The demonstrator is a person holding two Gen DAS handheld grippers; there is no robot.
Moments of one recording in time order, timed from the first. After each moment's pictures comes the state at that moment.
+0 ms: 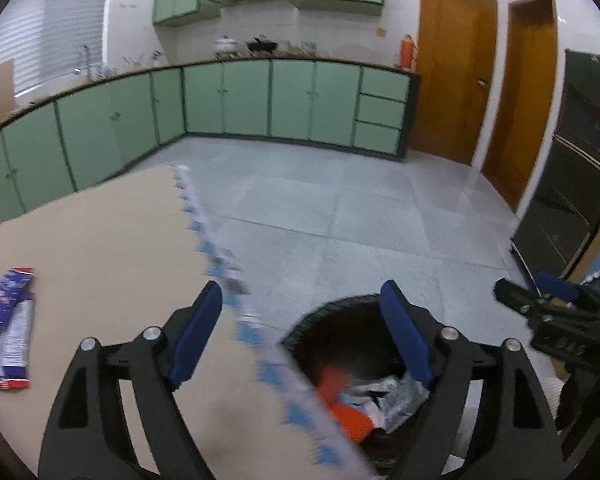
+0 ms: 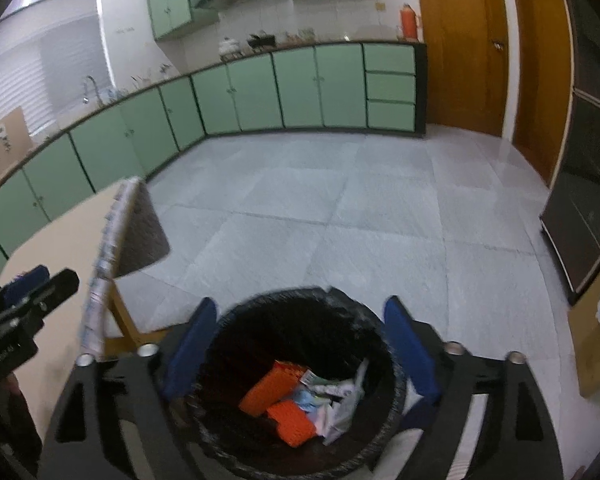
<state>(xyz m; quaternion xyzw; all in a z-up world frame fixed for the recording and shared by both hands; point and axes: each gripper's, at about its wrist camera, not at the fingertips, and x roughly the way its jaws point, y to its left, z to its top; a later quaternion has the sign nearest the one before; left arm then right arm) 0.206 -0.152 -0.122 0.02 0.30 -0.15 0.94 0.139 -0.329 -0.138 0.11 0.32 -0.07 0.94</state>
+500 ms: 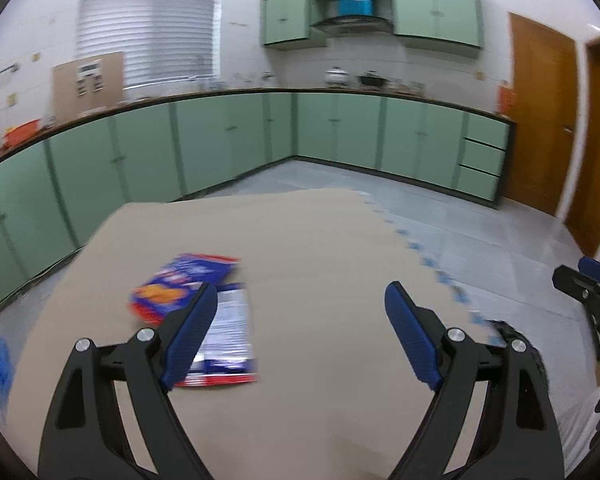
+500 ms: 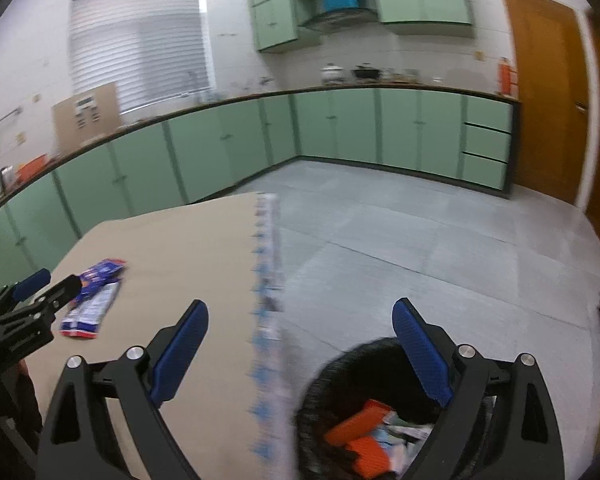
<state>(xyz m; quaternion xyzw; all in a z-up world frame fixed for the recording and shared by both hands) 0.168 0.037 -0.088 -0.01 0.25 0.03 0.97 0.162 -0.165 -0.099 0.04 0.27 0.09 0.96</state>
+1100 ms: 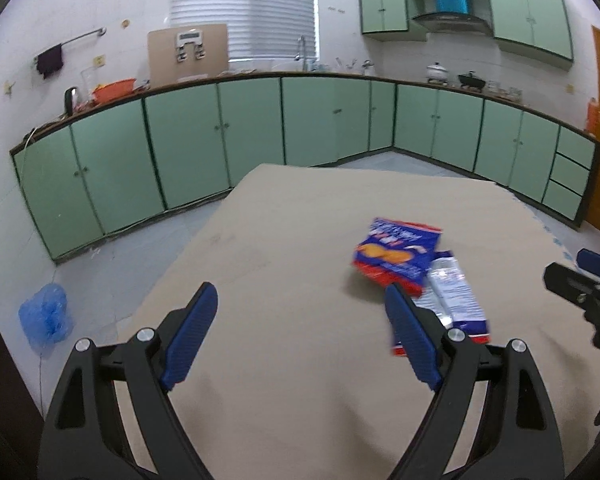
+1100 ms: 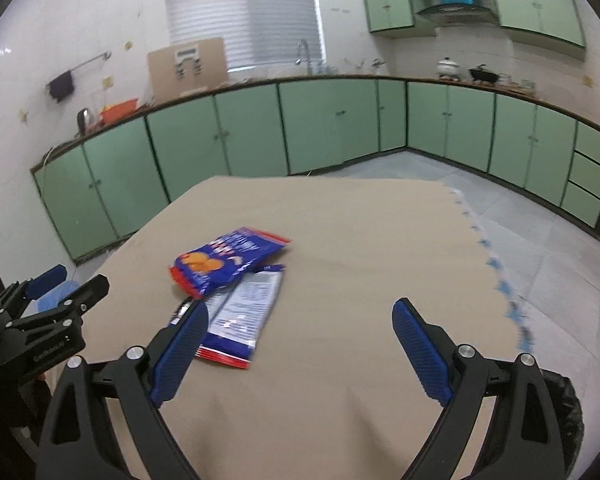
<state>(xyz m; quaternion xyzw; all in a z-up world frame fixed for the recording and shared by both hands) 0.124 0.197 -0.111 -0.04 0.27 0.18 0.94 0.200 0.041 -0.123 -0.01 0.30 0.24 0.92</state>
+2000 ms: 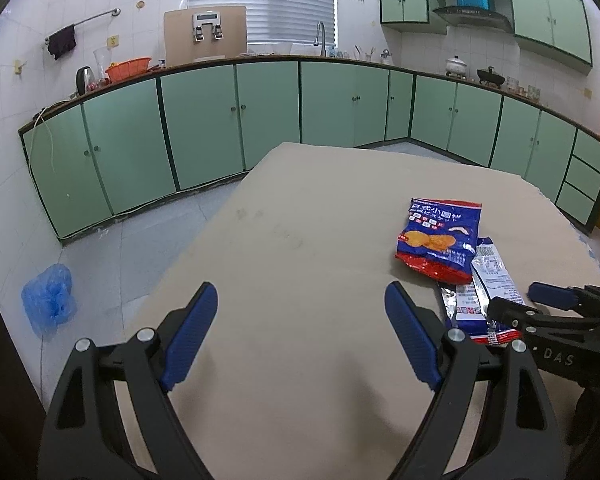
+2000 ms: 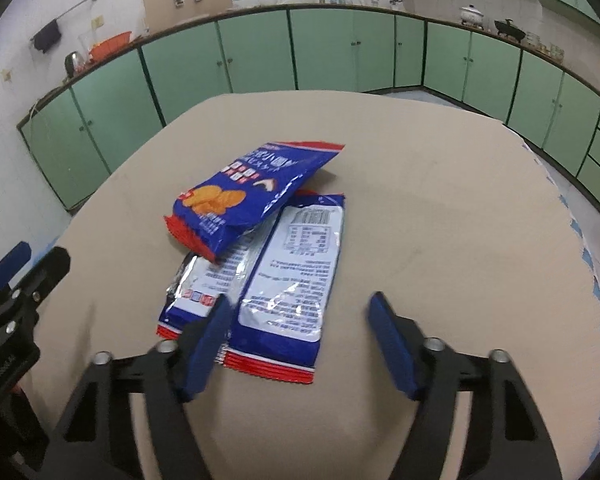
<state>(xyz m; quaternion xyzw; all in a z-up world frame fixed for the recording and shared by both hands) 0.129 0.229 -0.136 -0.05 0.29 0.20 0.93 0.224 0.096 -0.171 -0.06 0.41 0.24 0.88</state>
